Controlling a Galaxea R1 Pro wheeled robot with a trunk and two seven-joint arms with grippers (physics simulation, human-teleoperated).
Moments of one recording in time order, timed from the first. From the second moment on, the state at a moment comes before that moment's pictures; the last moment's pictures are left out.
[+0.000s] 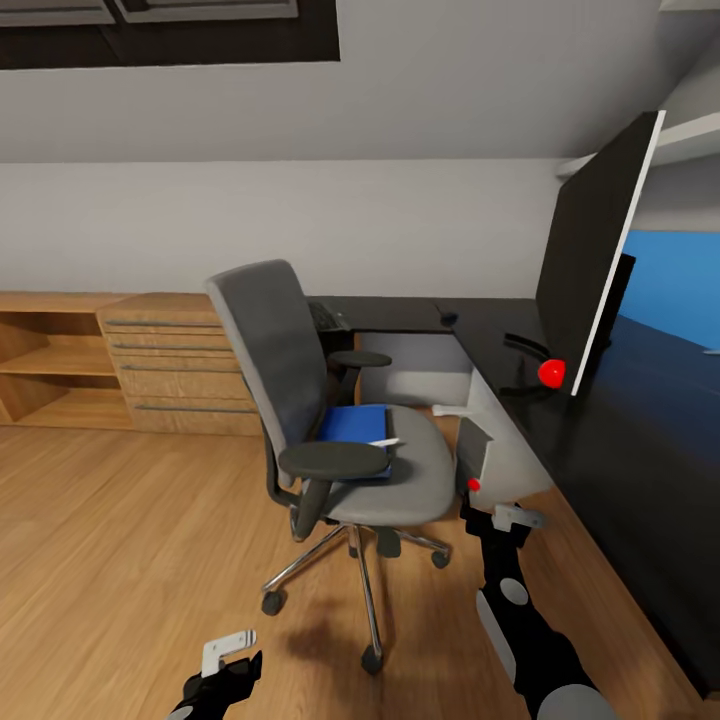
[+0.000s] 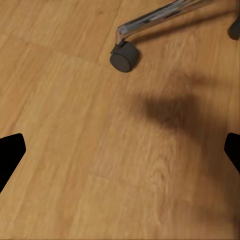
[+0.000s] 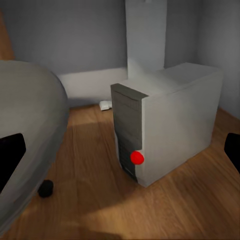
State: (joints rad) left arm -0.22 -0.03 0.02 -0.71 0.21 0.09 0.10; right arm -0.48 0.06 -0.04 -0.77 -0.01 -0.32 -0.28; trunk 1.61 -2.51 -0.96
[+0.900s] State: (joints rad) left arm -0.22 -0.03 0.02 -0.71 0.21 0.09 0.10; right arm -0.48 0.06 -0.04 -0.77 -0.06 -0.32 -0.28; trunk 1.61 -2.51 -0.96
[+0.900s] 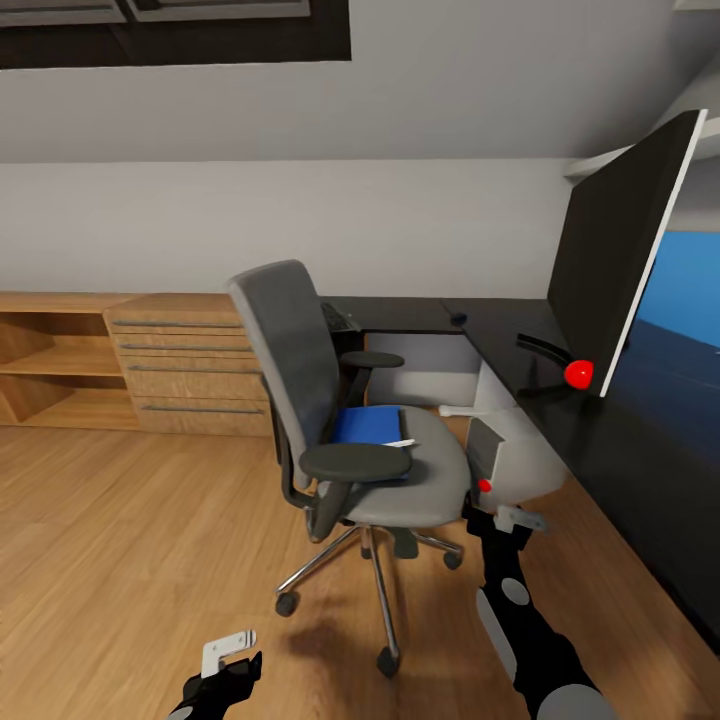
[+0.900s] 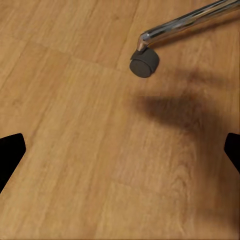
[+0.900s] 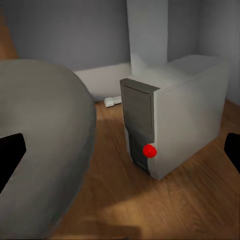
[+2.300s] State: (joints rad) left arm -0.22 -0.03 0.02 -0.71 0.21 0.09 0.10; right arm -0.48 0.07 -0.04 -0.78 -0.06 -0.32 -0.28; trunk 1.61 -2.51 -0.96
